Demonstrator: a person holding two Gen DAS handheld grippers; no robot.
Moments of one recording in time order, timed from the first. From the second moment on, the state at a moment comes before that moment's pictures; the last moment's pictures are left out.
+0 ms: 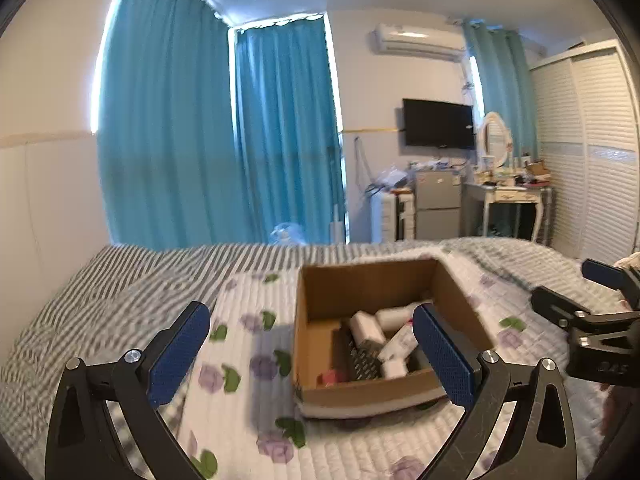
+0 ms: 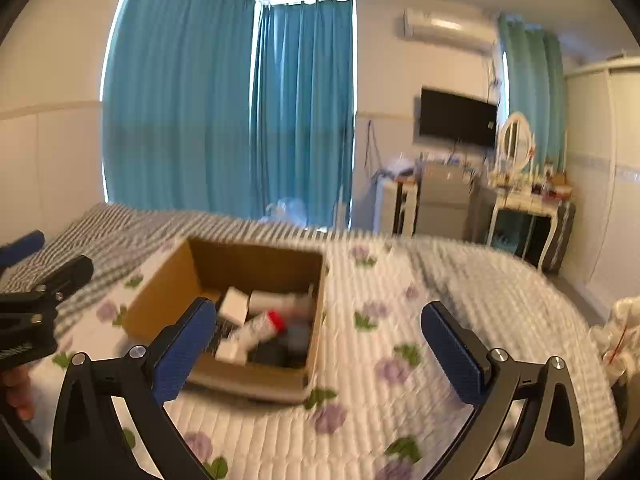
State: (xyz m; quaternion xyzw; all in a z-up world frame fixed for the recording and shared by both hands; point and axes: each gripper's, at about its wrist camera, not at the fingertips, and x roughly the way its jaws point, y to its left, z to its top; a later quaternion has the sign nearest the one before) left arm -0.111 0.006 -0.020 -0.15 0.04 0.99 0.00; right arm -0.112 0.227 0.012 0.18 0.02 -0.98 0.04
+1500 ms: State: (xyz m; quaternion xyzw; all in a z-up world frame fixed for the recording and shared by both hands) left arm -0.114 0.010 -0.040 -0.17 0.02 0.98 0.01; right arm -0.114 0.223 -0.009 0.20 0.03 -0.98 0.02
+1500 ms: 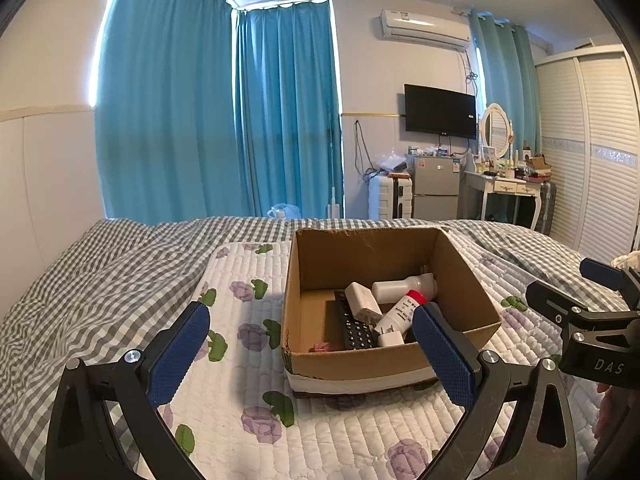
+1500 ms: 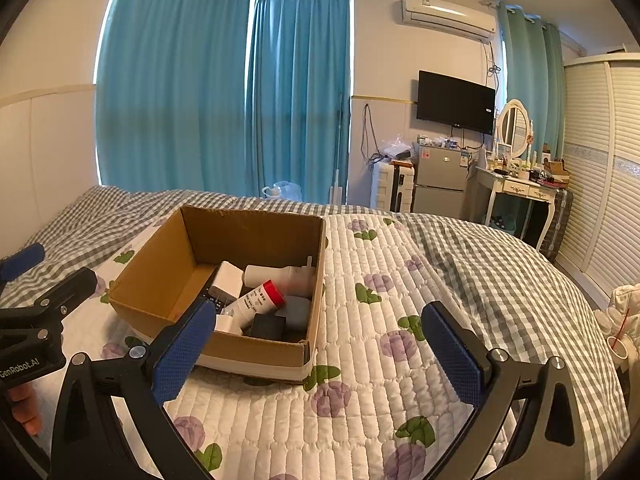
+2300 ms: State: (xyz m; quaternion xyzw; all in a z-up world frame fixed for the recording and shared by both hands) left arm -0.113 0.010 -0.040 -0.18 0.02 0.98 0.01; right arm -0.119 0.223 -0.015 0.22 0.03 -0.98 0.02
